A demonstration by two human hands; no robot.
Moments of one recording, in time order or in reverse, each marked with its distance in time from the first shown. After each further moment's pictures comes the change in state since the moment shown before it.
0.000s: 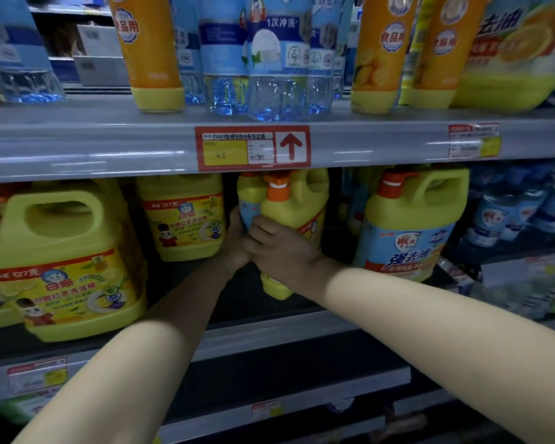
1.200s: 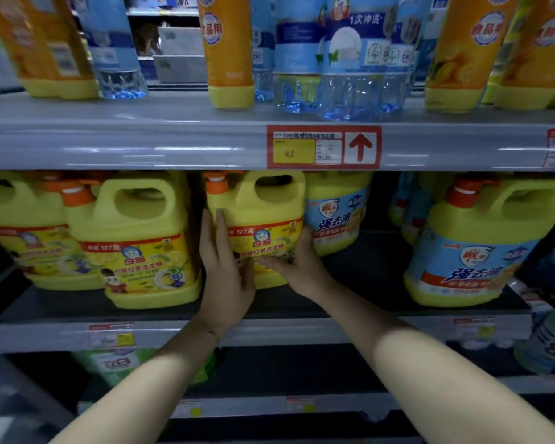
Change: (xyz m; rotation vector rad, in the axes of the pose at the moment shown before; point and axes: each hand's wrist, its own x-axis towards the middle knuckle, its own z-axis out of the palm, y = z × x) left_hand -0.119 0.006 -0.063 0.486 0.511 0.417; right_hand 0.015 -0.027 0.059 1.129 0.231 0.516
